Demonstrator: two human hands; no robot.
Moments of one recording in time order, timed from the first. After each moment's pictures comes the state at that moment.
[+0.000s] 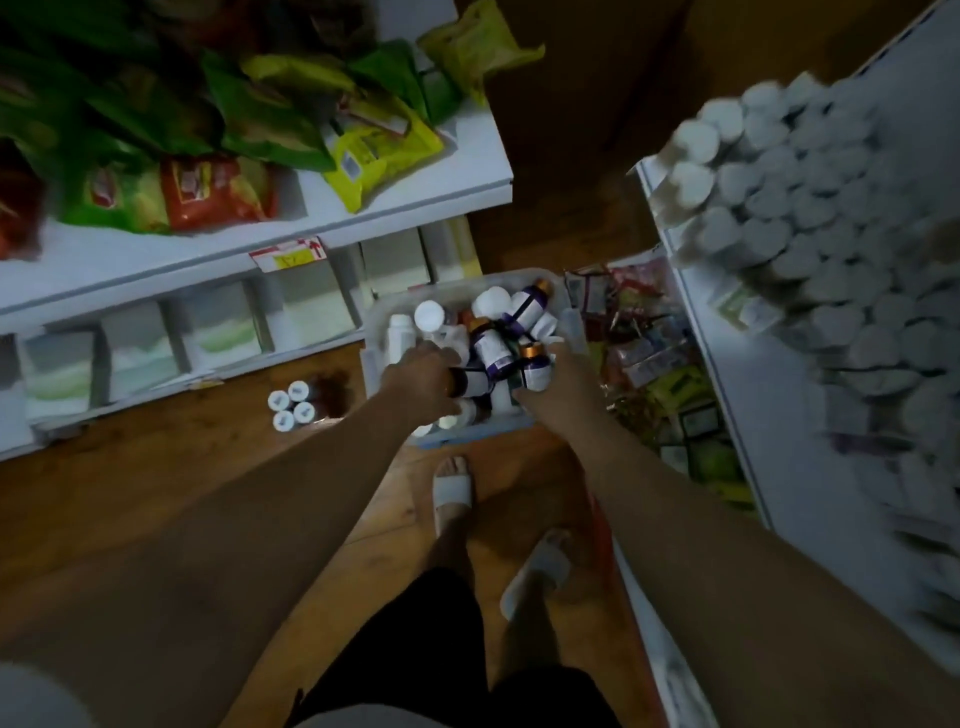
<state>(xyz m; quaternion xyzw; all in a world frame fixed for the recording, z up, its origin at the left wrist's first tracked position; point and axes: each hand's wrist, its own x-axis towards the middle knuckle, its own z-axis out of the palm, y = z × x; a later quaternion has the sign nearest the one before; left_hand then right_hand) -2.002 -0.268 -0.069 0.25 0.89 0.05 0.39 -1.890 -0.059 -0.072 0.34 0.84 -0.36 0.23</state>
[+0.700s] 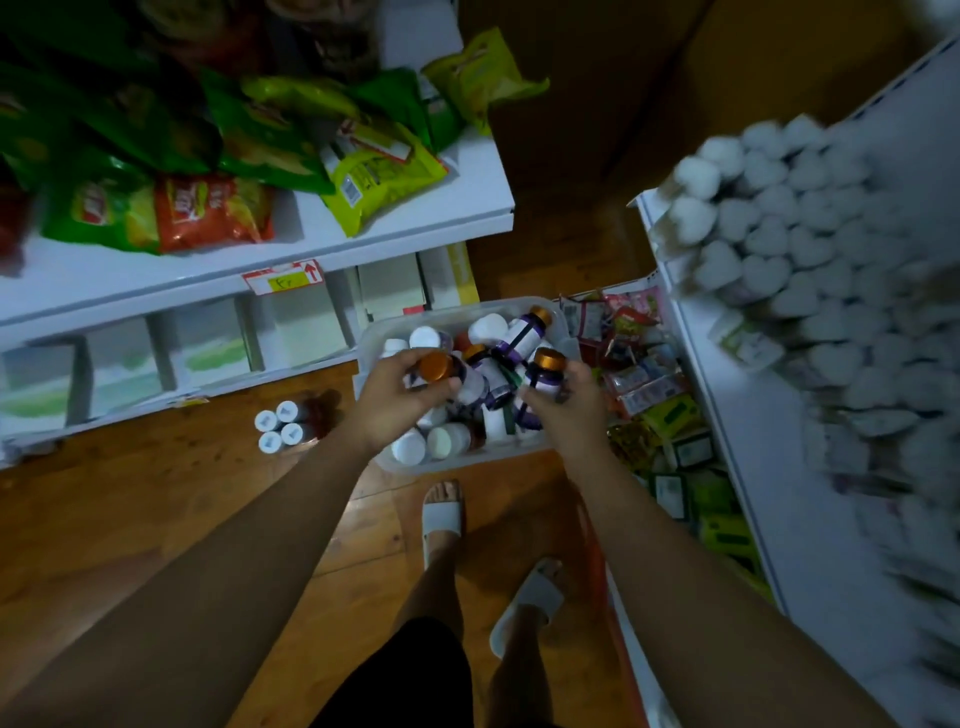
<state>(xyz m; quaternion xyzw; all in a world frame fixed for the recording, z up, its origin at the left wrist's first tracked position) -2.008 -0.283 -0.025 0.09 0.78 0.53 0.32 -1.900 -0.067 -0.021 0.41 0.72 -0.55 0.05</state>
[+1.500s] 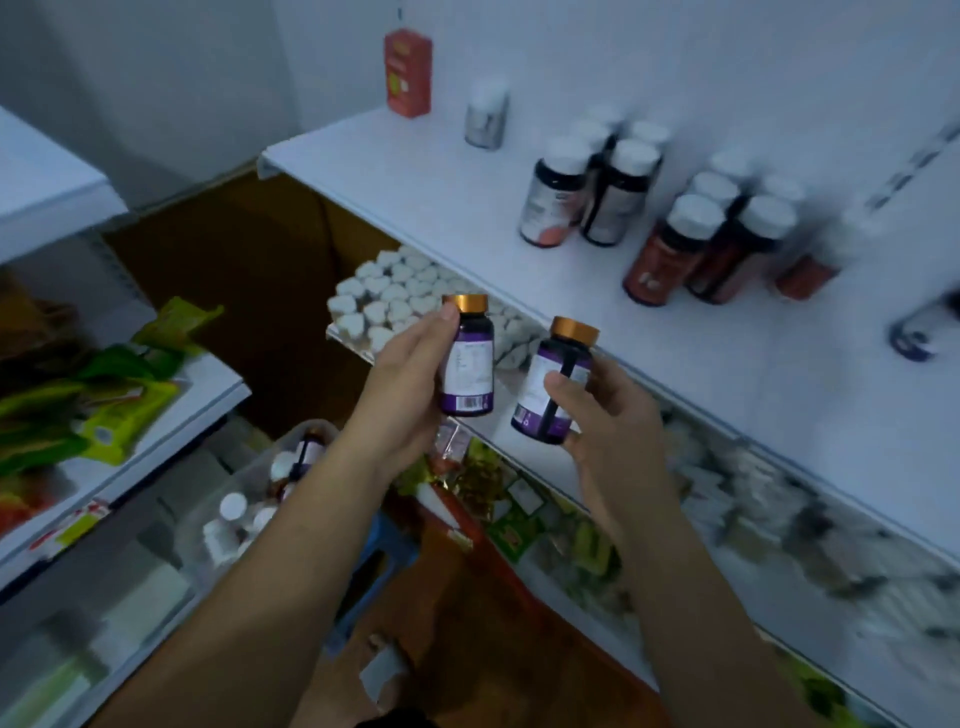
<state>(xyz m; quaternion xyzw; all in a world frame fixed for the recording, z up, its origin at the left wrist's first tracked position) -1.779 -0.098 0.323 0.20 0.48 0.68 0.52 -1.603 -0.040 0.304 0.41 0.51 -0.64 -0.41</state>
